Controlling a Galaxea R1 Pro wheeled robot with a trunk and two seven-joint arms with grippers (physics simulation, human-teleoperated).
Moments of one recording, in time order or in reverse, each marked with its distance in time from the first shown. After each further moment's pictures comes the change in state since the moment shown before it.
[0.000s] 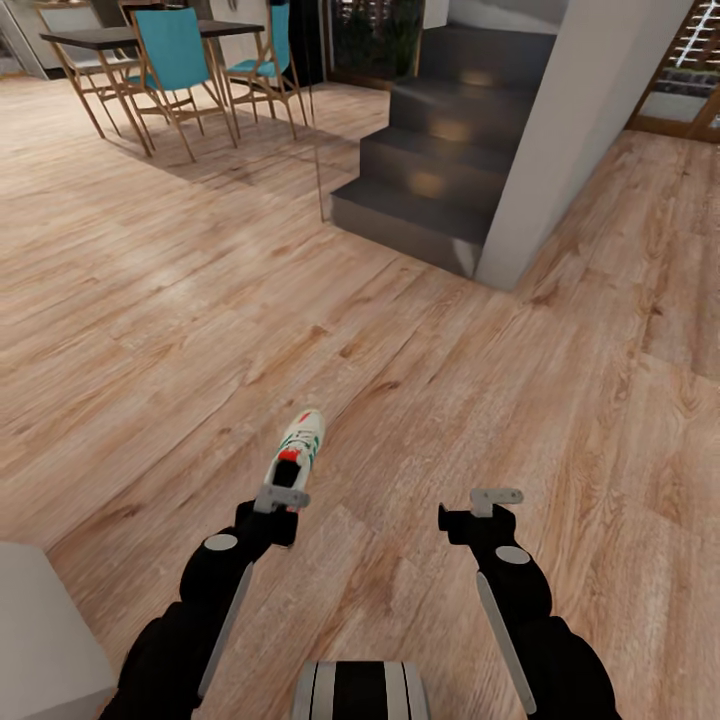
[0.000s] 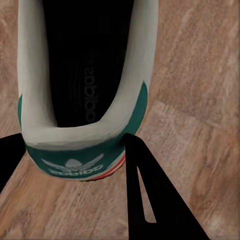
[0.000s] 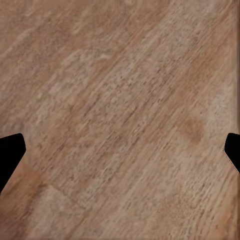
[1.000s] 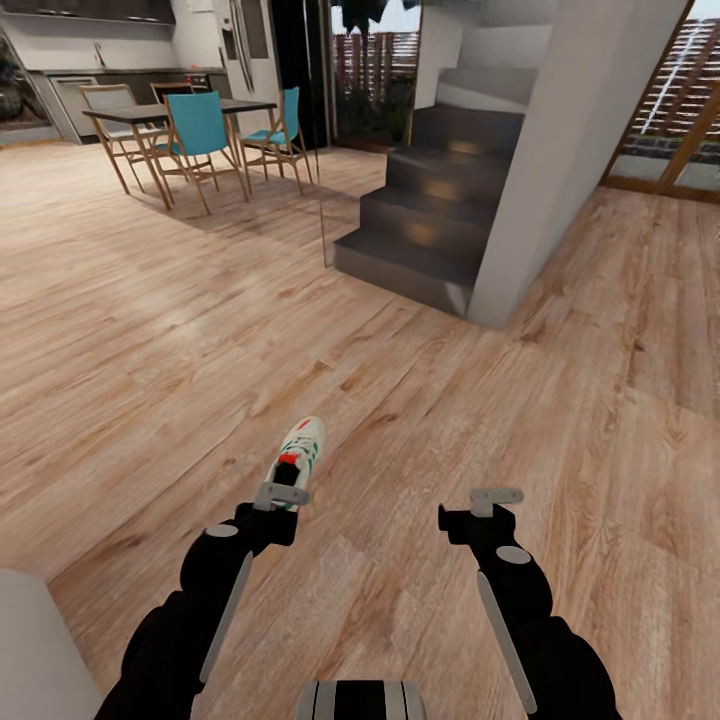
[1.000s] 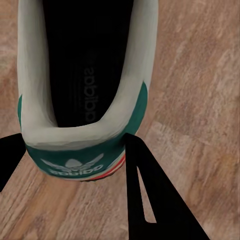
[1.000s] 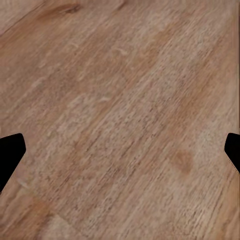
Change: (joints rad) left arm -0.029 -0.001 0.004 -0.001 0.014 0.106 -0.004; right arm 0.000 -0.001 -0.002 -0.001 -0.005 -0.001 0.005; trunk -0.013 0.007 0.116
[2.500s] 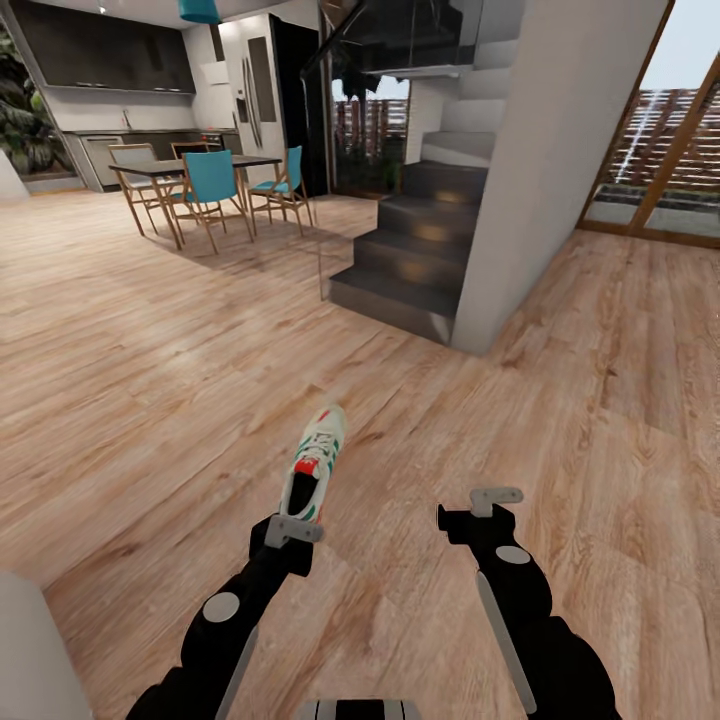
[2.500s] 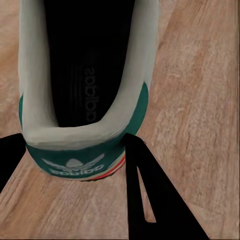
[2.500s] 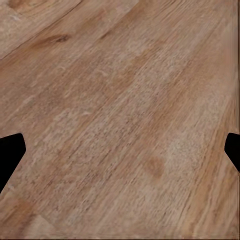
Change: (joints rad) left arm 0.184 0.000 -0.065 -0.009 0.006 -0.430 0.000; right arm 0.000 0.001 0.001 0.001 0.001 0.000 0.000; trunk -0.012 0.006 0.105
